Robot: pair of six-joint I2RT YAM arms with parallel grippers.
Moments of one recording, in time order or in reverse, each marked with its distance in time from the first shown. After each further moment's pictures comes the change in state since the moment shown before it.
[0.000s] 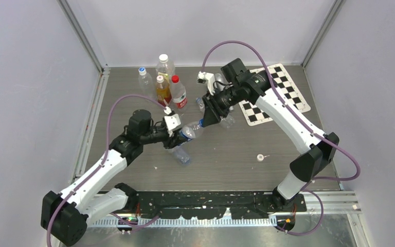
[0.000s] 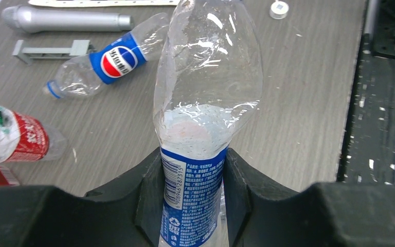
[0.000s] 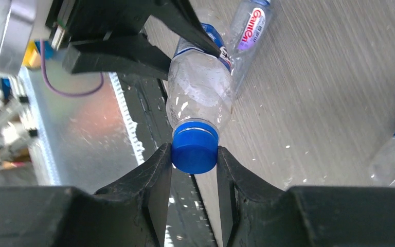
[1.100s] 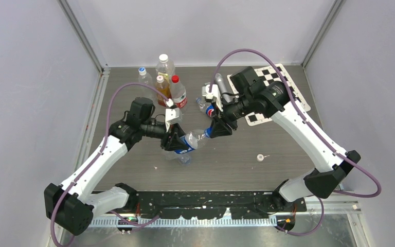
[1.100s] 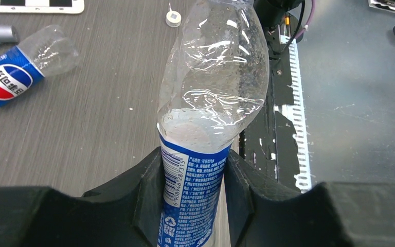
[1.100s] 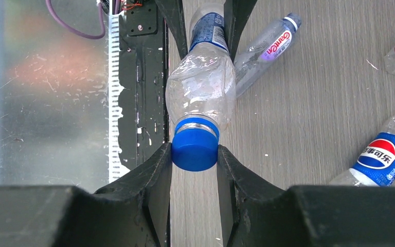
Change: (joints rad) left arm 0.039 0.124 0.240 -0.354 0.340 0.022; right arm 0.056 -0.183 -0.069 -0.064 -0.027 -0.289
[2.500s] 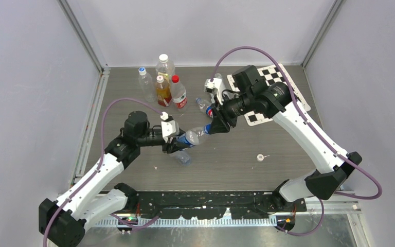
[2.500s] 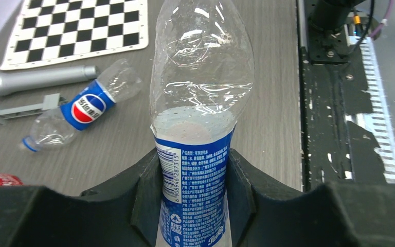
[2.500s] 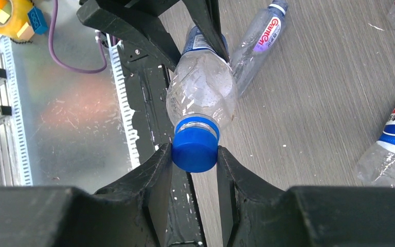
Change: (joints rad) left arm -0.047 -0.198 -0.264 0.394 -0.184 0.006; right arm -0.024 -0.013 -0.029 0.093 0.057 0.288
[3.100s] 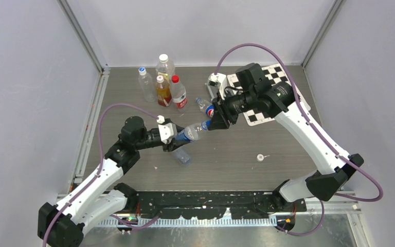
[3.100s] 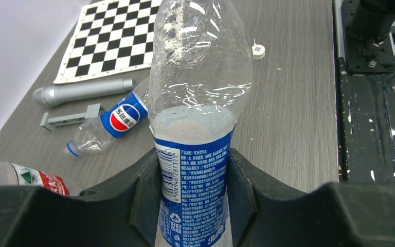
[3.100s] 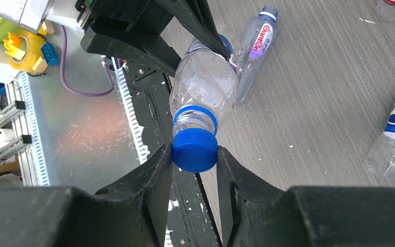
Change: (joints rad) left arm -0.002 -0.048 -0.088 0.185 -0.069 -0.011; right arm -0.023 -0.021 0.000 0.034 0.011 0.113
